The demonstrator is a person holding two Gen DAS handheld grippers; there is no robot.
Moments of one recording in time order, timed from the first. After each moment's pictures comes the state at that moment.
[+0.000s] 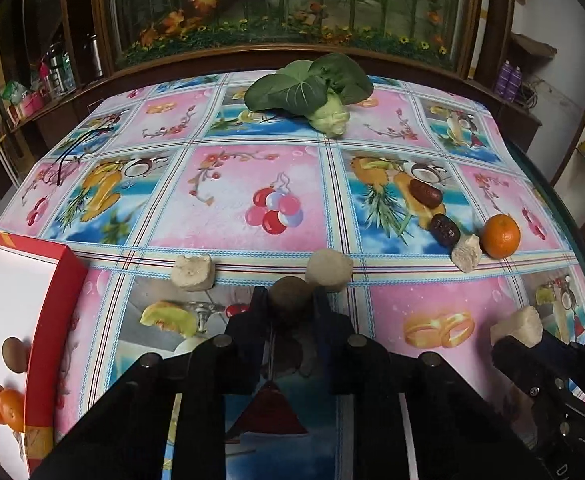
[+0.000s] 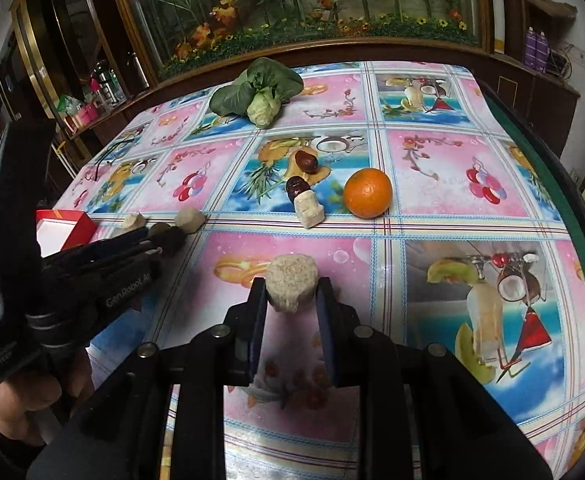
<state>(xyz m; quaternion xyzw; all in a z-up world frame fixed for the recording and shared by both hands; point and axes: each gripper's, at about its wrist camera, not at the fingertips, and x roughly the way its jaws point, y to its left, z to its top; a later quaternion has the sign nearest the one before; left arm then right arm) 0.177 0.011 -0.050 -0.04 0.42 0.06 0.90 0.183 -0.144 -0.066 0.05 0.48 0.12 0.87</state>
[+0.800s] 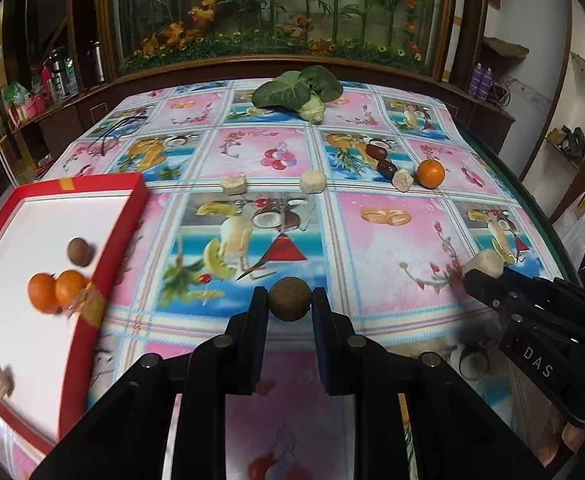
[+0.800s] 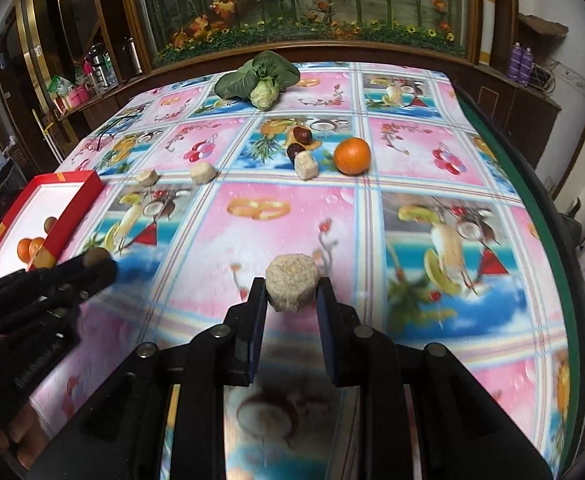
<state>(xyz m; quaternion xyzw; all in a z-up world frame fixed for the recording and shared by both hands) 0.061 0.010 -0.021 -0.04 0.40 0.04 0.91 0.117 -0.138 -0.048 0.00 0.48 0.08 0.88</state>
